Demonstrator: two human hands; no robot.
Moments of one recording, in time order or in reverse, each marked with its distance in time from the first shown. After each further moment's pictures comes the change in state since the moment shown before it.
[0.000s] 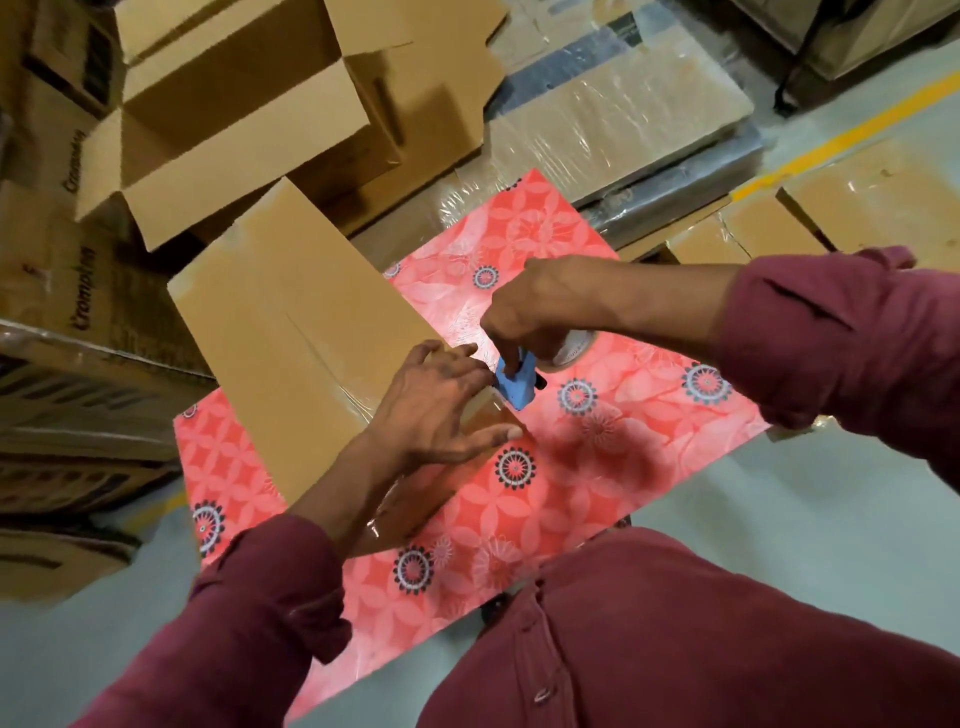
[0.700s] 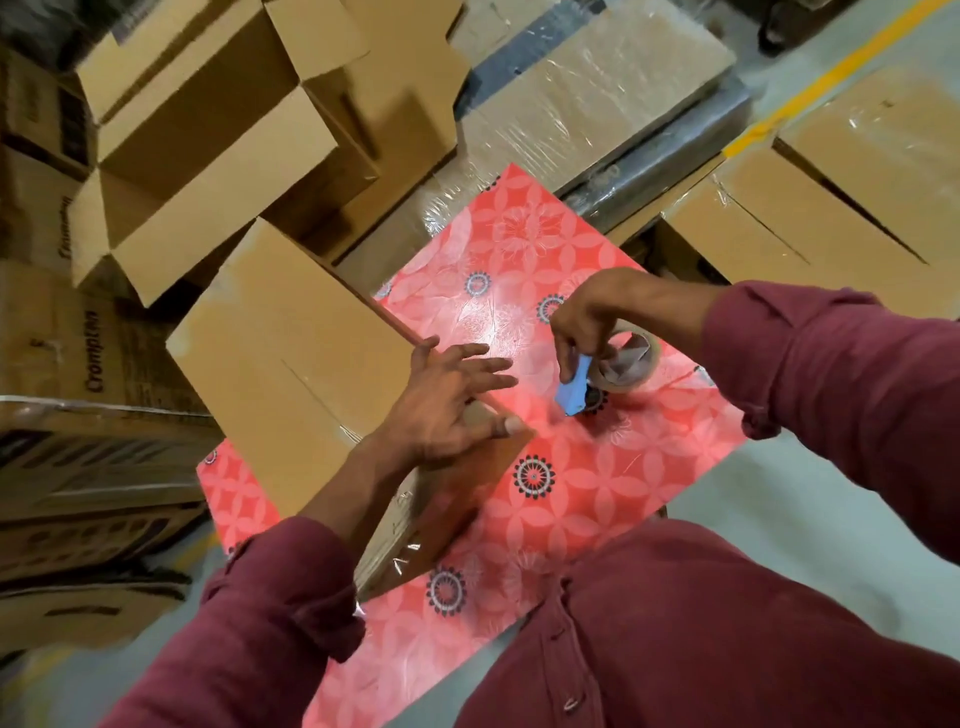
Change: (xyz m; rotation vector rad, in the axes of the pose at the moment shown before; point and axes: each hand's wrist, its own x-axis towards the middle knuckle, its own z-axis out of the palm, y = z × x) left_hand 0.036 -0.015 -0.007 -0.246 -0.180 0.007; right_hand 0.072 0.090 0.100 0.281 -0.358 0.021
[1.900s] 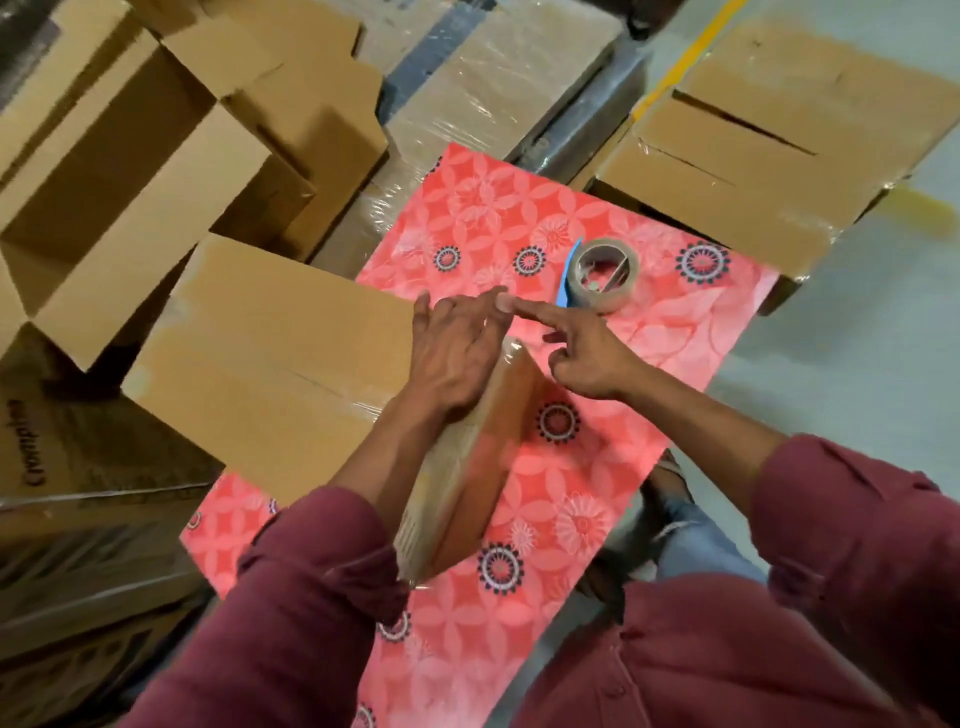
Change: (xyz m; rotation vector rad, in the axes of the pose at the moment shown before) left_hand -0.011 -0.009 0.020 -0.086 0.070 -0.144; right_hand 0.007 -0.168 0.127 1.165 1.284 -0.052
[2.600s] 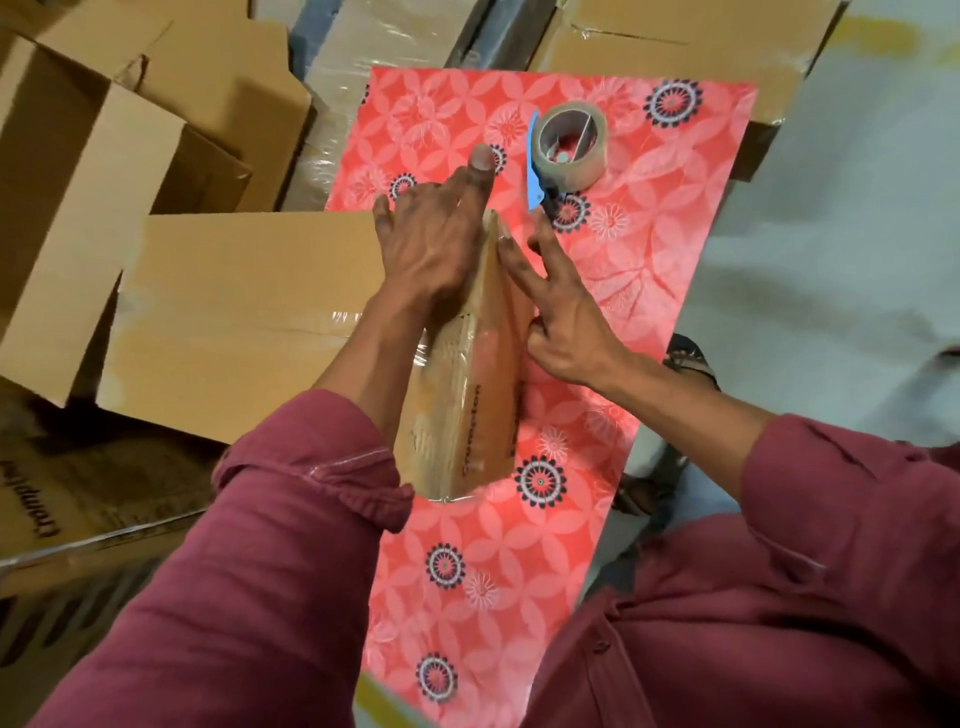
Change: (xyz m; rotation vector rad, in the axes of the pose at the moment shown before) left_hand -0.007 0.005 0.002 0.130 -0.020 0.017; right_hand -0.066 0.012 0.119 -0.188 0.480 -0.112
